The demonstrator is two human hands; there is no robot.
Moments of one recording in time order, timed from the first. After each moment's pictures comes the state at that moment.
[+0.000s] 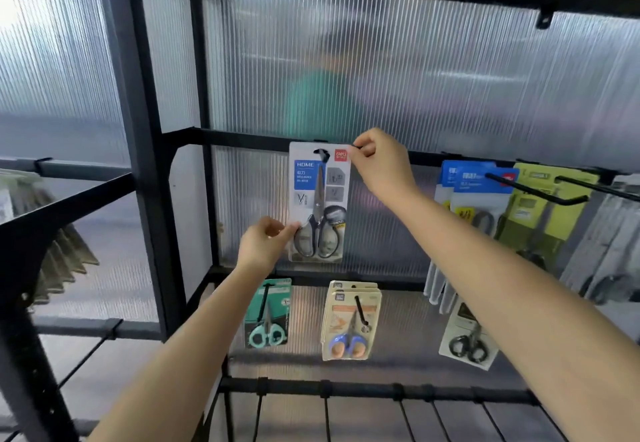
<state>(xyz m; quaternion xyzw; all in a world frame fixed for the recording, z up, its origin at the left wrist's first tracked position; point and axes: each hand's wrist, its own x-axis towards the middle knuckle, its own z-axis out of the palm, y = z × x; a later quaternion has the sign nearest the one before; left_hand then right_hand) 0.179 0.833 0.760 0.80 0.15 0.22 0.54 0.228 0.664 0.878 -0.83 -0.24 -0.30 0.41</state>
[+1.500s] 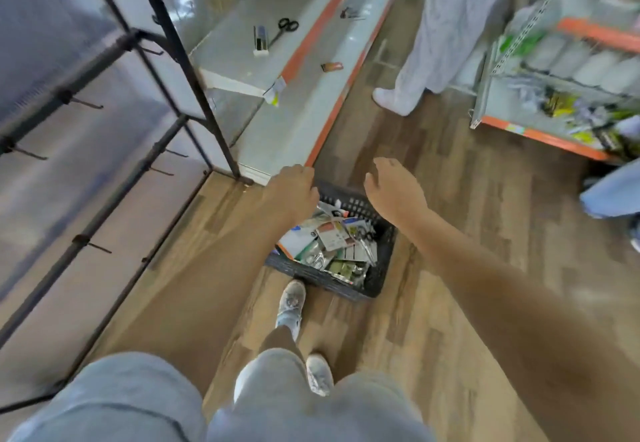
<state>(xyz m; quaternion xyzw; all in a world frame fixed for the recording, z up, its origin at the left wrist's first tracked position) -0.142 0.199 0.478 0.83 -0.53 -0.18 0.06 -0.289 0.091 0.479 -0.89 0.43 -0.02 0.18</state>
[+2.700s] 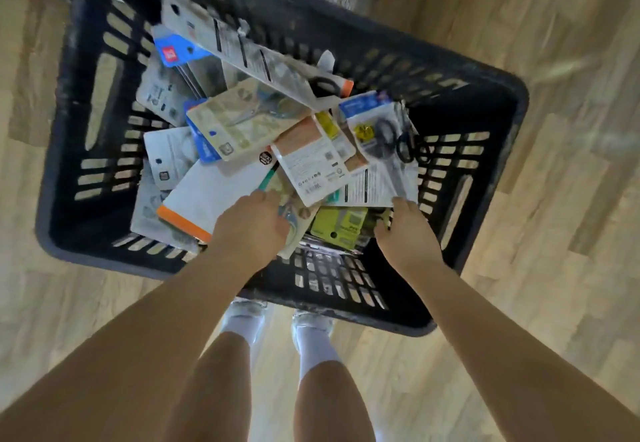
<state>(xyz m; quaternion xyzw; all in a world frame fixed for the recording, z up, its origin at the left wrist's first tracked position) -0.116 0.086 -0.048 0.78 -0.43 -0.45 -0.10 -0.305 0.003 -0.063 -0.68 0.59 0.27 0.33</state>
